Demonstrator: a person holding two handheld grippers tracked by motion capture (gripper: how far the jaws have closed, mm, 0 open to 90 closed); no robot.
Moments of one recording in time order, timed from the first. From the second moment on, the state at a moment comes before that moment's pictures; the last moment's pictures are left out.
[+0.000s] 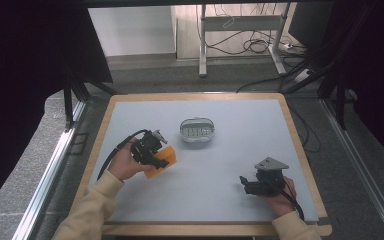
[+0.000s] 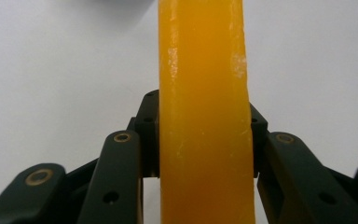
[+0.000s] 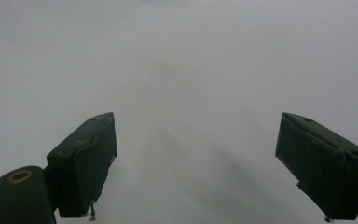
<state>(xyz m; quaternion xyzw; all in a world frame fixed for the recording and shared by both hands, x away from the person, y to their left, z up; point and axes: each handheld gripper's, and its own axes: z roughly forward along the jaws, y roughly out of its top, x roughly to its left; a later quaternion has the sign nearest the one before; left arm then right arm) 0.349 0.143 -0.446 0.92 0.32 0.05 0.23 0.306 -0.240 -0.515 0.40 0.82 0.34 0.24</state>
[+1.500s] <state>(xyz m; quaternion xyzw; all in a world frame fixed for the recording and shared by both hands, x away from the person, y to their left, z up) 0.388 0.112 -0.426 0.93 0.28 0.08 0.23 0.307 -0.241 -0.516 0.40 0.82 0.33 0.23</state>
